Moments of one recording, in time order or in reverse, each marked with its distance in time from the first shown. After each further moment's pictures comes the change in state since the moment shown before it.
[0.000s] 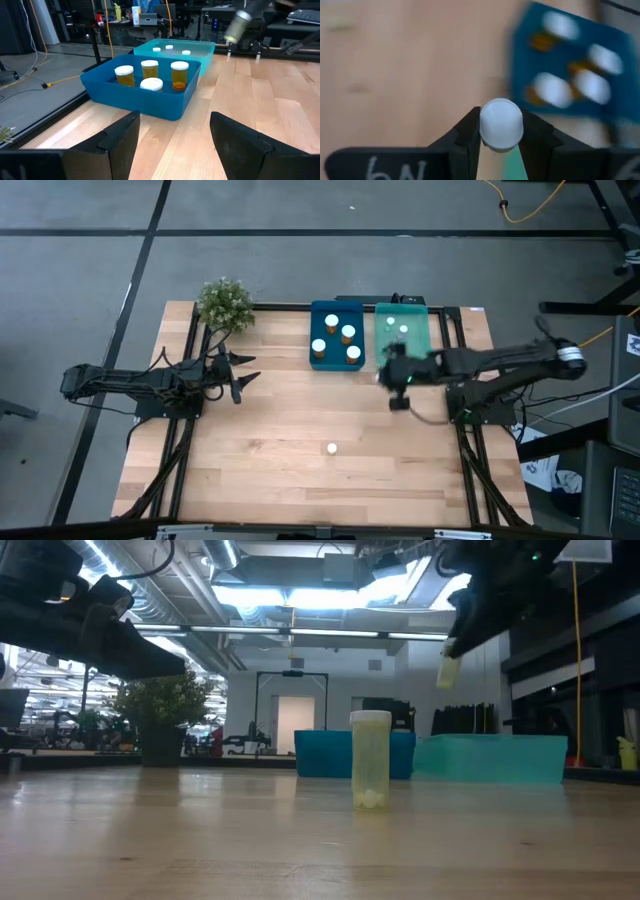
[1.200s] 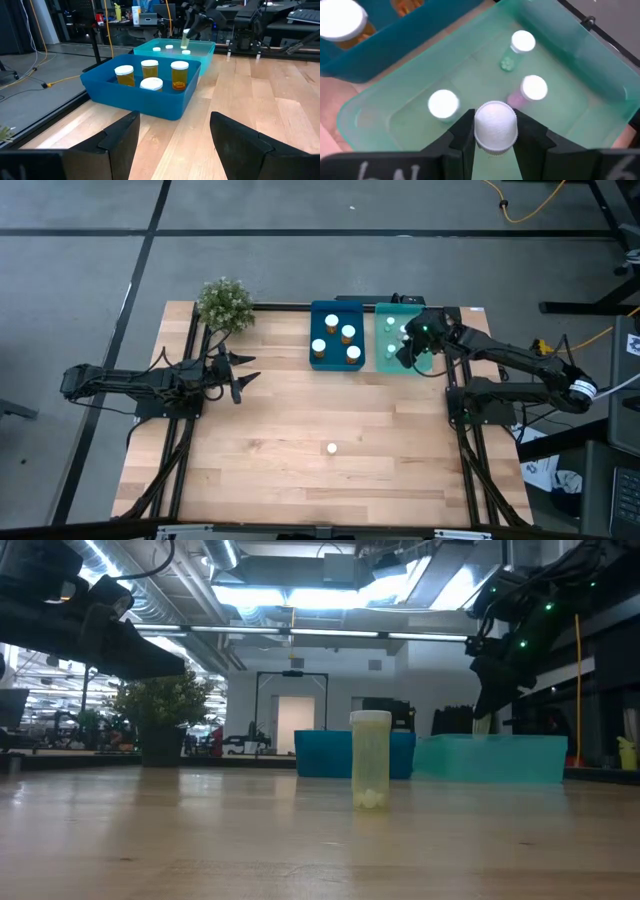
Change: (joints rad) left arm 0.000 0.000 0.000 -0.001 0.000 0.000; right arm -0.723 -0.158 -0.315 0.195 -0.120 0.193
